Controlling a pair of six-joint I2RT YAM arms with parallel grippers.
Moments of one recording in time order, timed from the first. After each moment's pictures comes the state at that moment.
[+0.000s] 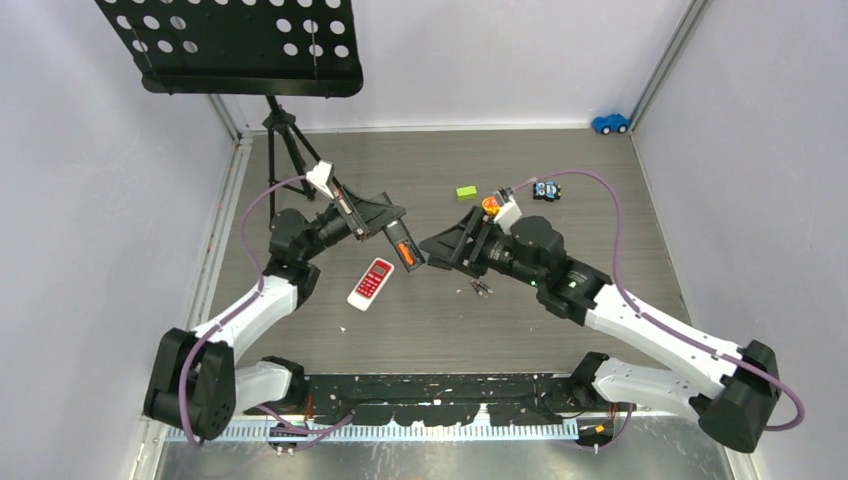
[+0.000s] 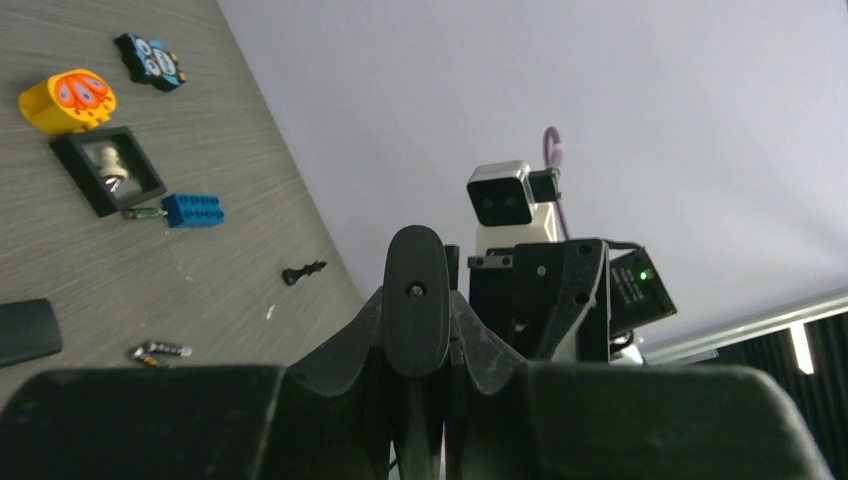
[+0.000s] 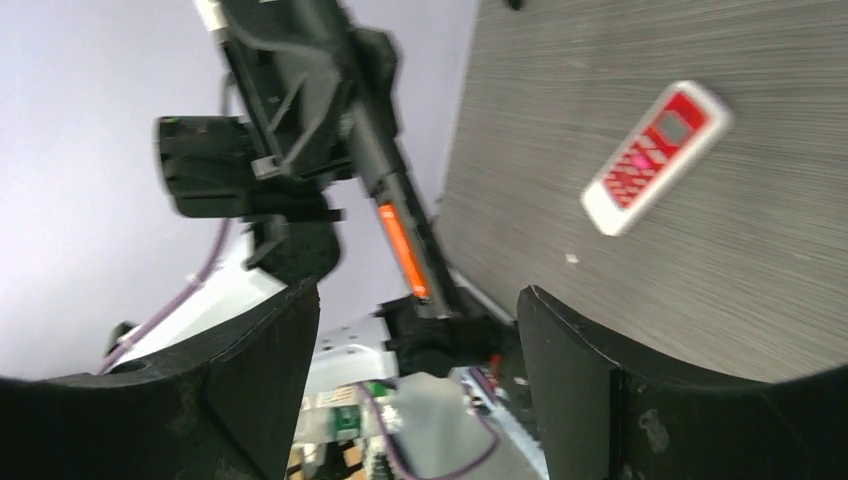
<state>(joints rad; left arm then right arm) -0.32 1.19 0.57 0.85 0.67 -1.33 0.83 1.04 0.80 0.07 -0.15 1.18</state>
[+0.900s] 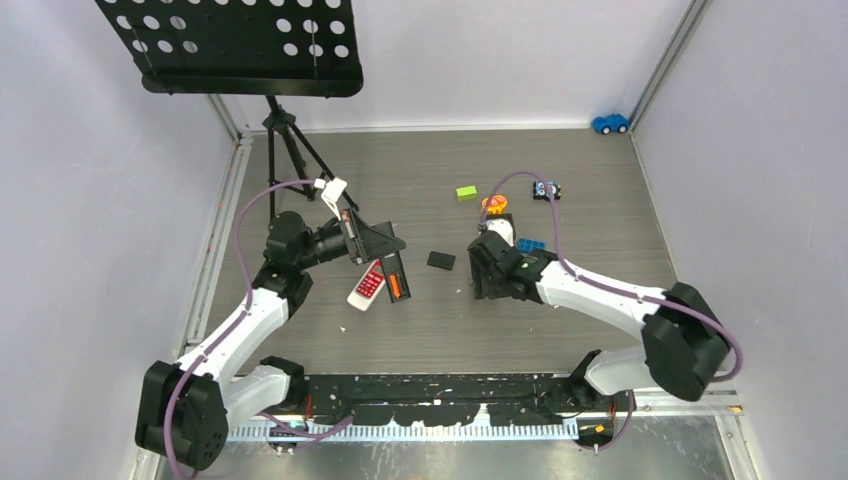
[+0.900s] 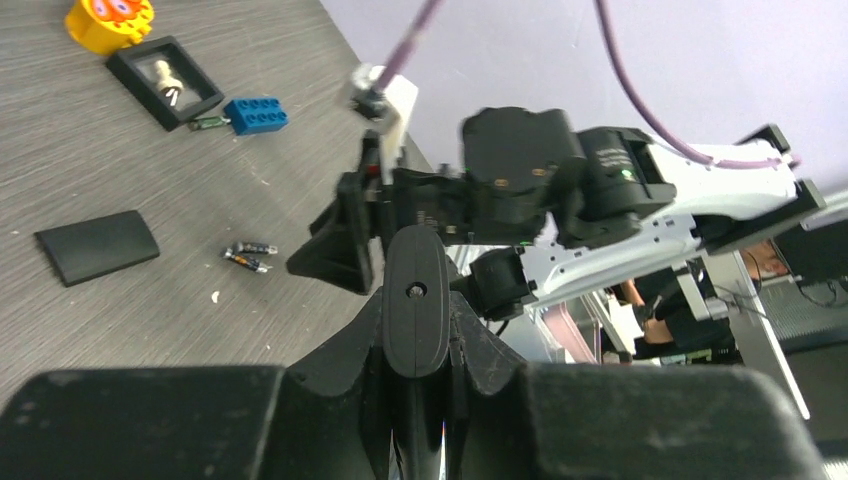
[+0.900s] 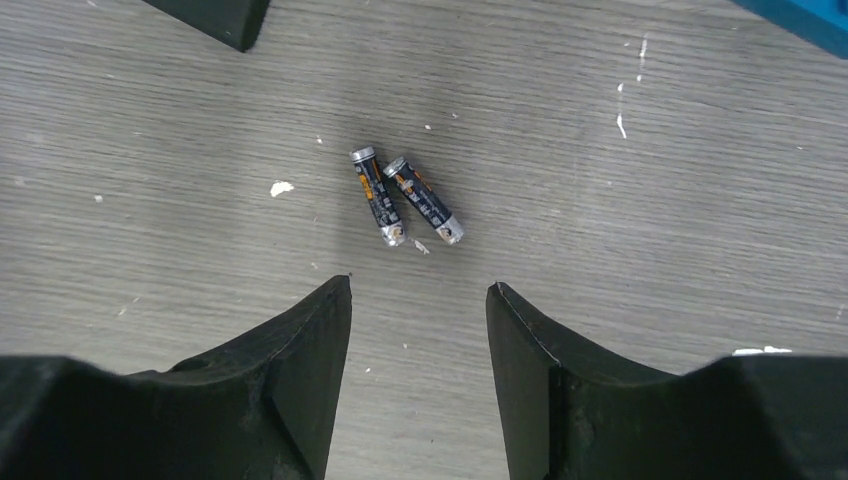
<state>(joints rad) -0.31 1.03 0.57 0.45 0.86 -0.89 0.79 1.32 0.80 -0.52 0.31 0.58</state>
